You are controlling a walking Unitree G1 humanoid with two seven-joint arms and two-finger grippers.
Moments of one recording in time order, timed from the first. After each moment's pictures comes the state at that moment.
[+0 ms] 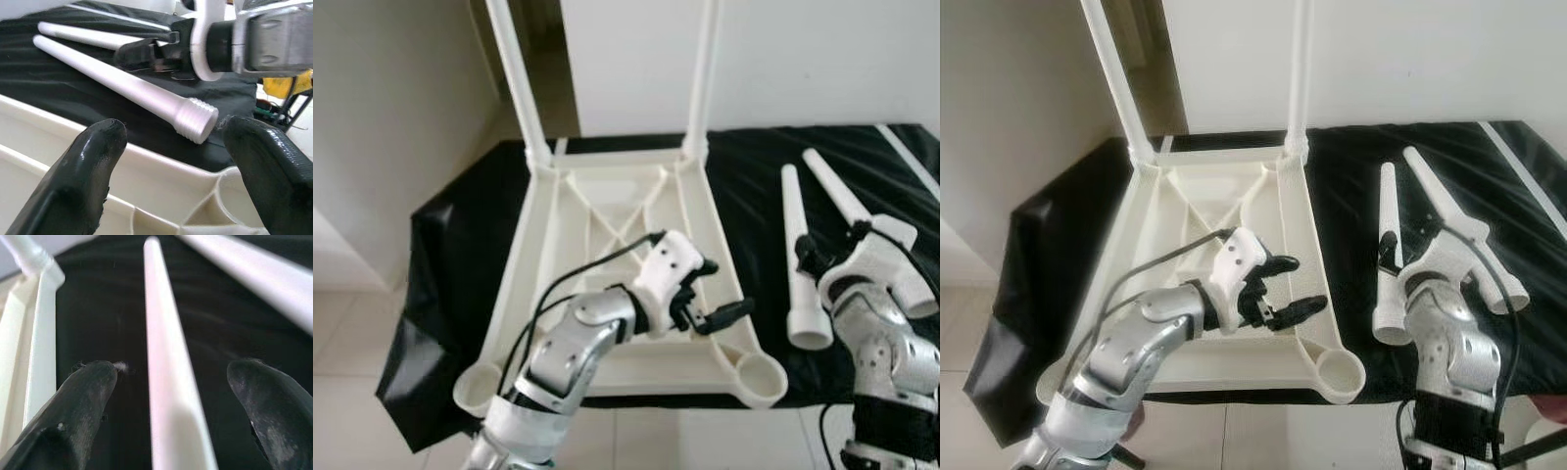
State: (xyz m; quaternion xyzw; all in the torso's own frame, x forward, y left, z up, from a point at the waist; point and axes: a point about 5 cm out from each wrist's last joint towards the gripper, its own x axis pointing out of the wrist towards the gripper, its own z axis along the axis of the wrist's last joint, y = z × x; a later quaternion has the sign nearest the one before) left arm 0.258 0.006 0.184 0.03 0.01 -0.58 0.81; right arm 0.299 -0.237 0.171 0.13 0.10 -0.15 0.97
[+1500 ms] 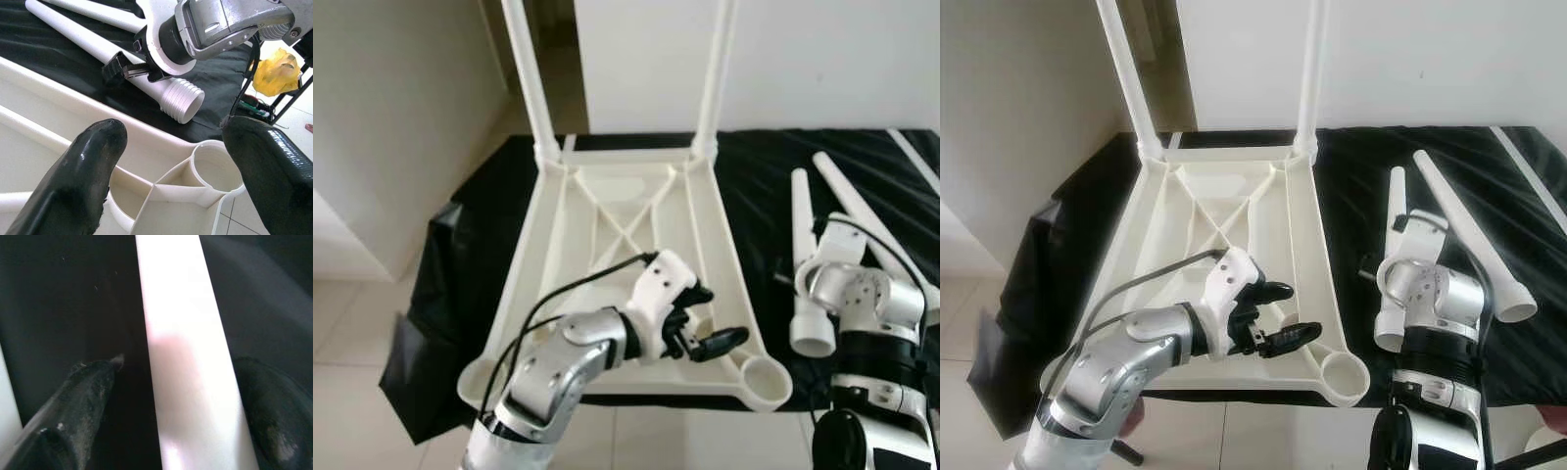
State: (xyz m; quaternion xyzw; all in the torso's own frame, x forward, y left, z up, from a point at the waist) left arm 0.239 0.015 0.180 0.01 0.06 -0.59 0.80; right arm 0.324 -0.230 0.155 0.12 0.30 -0.20 0.92
